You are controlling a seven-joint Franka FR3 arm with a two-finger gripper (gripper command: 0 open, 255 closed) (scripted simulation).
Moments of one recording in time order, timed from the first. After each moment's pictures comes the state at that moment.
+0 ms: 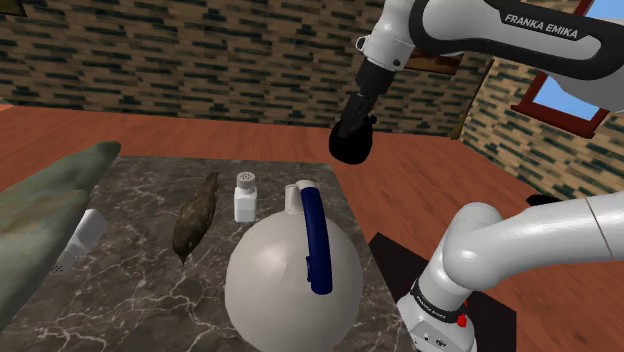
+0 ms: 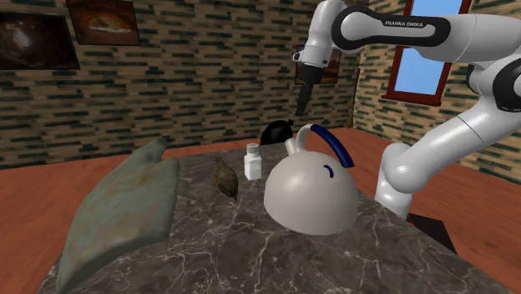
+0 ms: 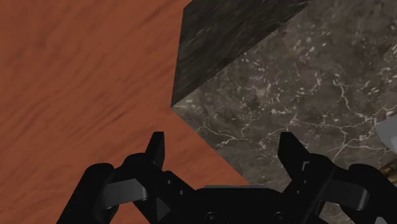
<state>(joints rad) 0.01 -0.78 0.06 -2.27 0.10 1.69 -0.09</state>
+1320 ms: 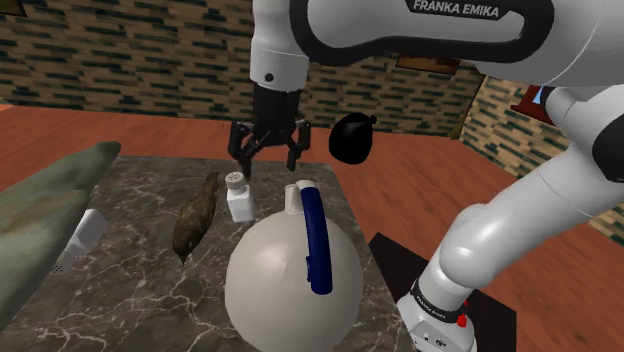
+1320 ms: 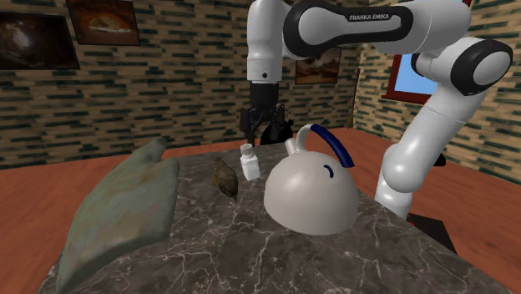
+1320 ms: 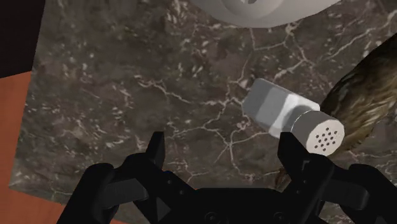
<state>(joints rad) -0.07 -0.34 0.56 -1.94 0.22 1.66 0.77</state>
